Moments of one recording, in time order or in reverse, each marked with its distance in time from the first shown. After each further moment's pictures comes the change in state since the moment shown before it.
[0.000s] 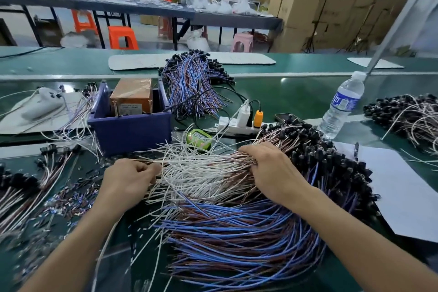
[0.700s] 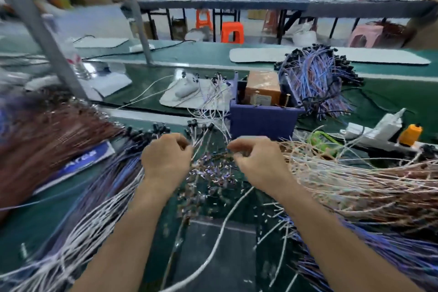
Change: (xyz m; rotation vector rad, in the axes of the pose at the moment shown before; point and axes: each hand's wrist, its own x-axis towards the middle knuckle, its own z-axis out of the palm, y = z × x) left_hand -0.017 -0.093 -0.118 0.391 0.504 -0.200; right_hand 0.071 -0.227 0.100 0.604 -0.187 -0.134
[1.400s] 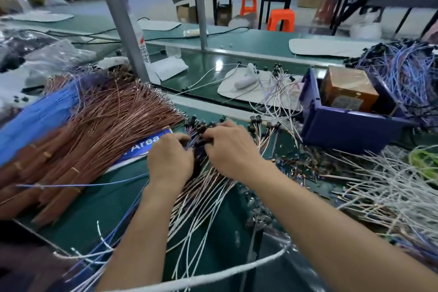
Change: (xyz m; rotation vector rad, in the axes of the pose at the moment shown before) left_hand 0.030 -0.127 -0.026 -0.111 -0.009 -0.193; right_hand 0.069 -0.108 0.156 -0.393 -0.269 -0.339
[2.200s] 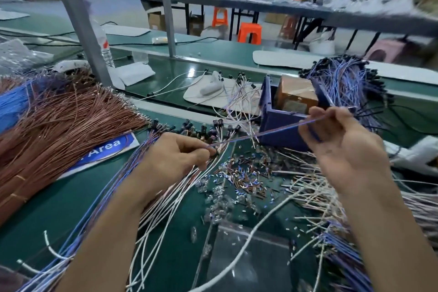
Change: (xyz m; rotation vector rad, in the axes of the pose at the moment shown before) left_hand -0.045 0.066 -0.033 -0.744 -0.605 0.181; right_hand -0.135 0.105 -0.145 1.729 0.803 0.527
